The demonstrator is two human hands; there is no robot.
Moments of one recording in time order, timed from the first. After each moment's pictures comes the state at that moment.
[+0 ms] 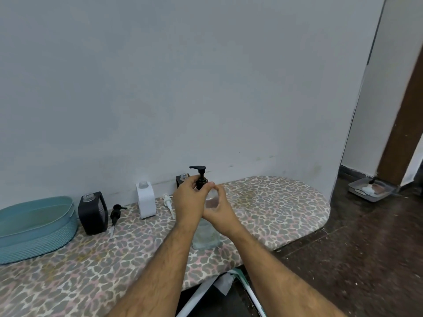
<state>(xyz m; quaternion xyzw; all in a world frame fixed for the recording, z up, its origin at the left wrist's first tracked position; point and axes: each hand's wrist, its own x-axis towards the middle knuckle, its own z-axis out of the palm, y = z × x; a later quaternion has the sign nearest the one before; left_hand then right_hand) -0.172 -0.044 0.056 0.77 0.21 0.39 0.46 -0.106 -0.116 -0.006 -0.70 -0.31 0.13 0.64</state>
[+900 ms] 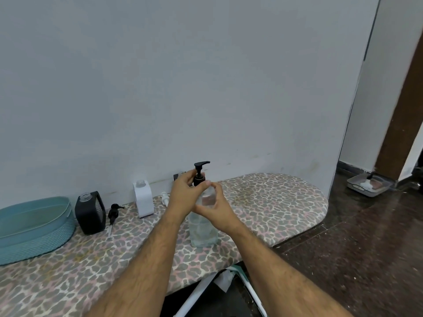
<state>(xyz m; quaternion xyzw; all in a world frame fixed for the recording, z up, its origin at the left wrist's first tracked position) -0.170 -0.024 0.063 0.75 0.12 0.28 0.58 -0.110 -0.125 0.004 -0.70 -0.32 0.13 0.63</state>
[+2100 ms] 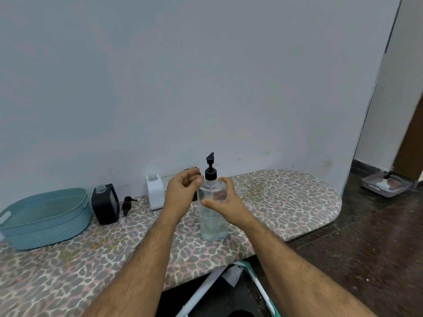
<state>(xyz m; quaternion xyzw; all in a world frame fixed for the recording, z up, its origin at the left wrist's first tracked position) -0.197 0.002 0.052 0.74 0.14 0.31 0.58 -0.110 -0.133 0.009 -0.72 -0.33 0.15 0.60</state>
